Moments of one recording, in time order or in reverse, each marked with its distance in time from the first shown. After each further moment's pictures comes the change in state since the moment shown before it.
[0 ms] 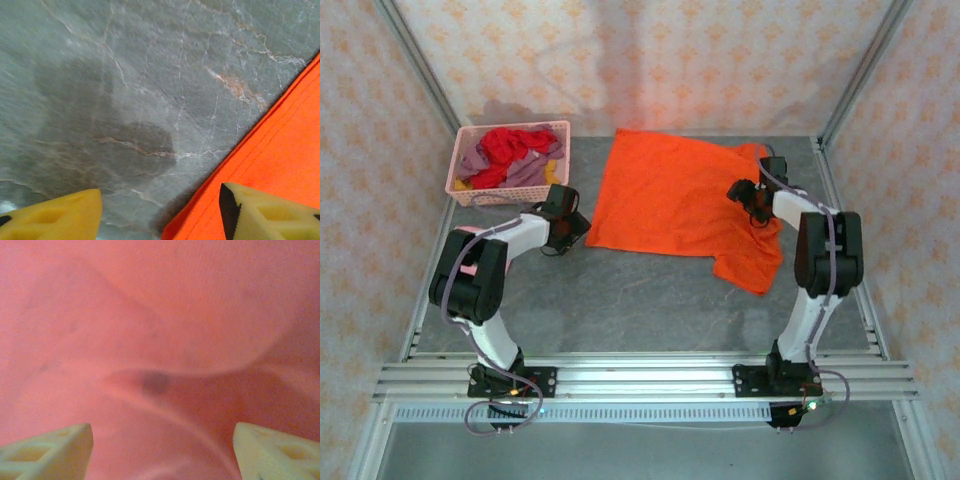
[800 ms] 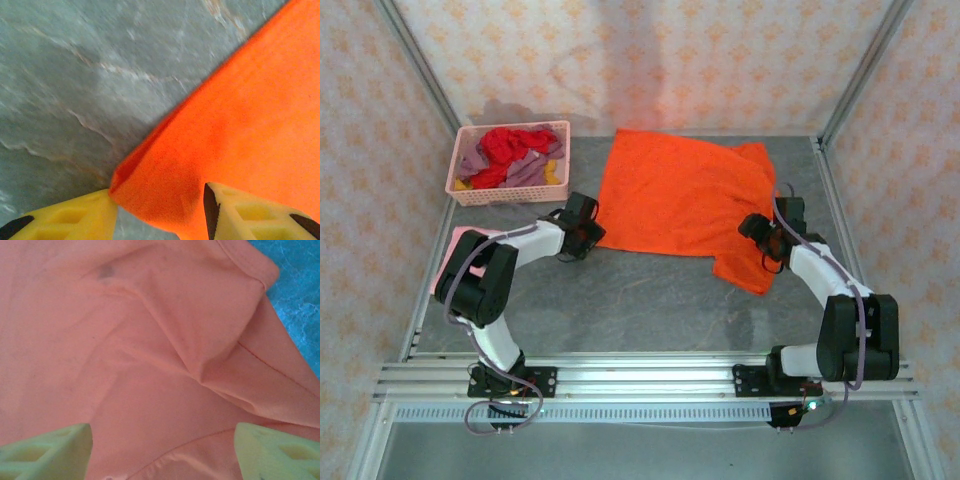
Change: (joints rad) left arm -0.134 -0.014 -0.026 0.037 -0.031 -0.171; right arm 0.002 -0.526 -0.452 -0.055 0.085 0.032
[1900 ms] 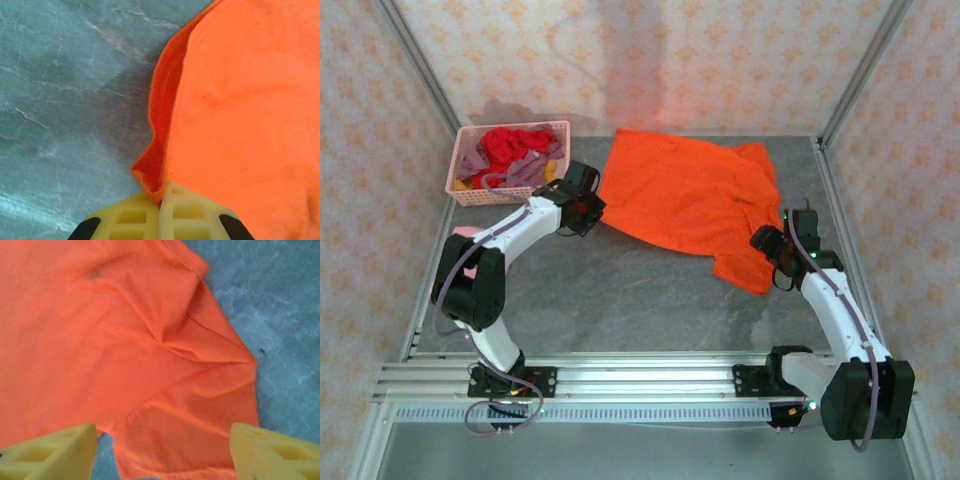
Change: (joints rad) left arm 0.010 -0.032 0.303 -0.302 0.030 -0.016; right arm 0.000 -0.302 -0.029 -0.278 0.079 0.017
